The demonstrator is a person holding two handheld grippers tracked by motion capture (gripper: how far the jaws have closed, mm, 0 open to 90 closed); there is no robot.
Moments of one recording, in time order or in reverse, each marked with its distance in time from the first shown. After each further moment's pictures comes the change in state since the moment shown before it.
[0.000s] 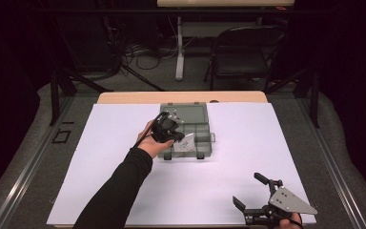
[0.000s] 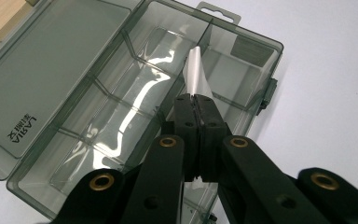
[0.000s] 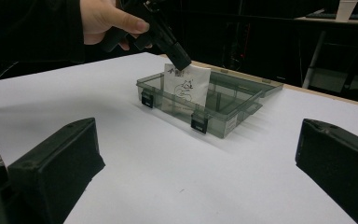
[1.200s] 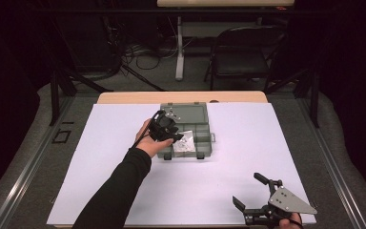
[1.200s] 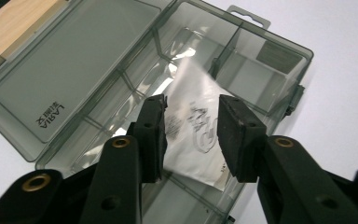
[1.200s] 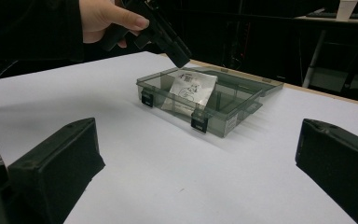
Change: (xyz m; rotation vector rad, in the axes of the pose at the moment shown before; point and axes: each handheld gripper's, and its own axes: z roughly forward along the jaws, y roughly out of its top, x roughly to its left) left arm 0.007 -0.003 -0.003 -0.021 0.084 -0.069; right arm 0.000 0.000 0.000 0.005 0.001 -0.001
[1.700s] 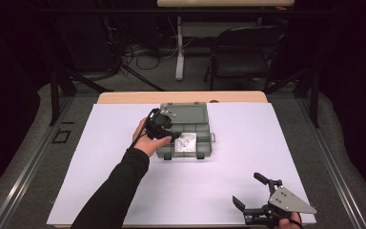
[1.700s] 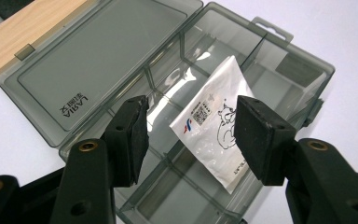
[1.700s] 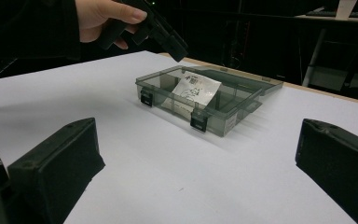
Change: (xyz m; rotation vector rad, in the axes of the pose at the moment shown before) left arm 0.009 -0.005 -0.008 -0.047 0.023 -0.092; right arm -0.001 -0.001 0.001 0.005 -0.002 0.000
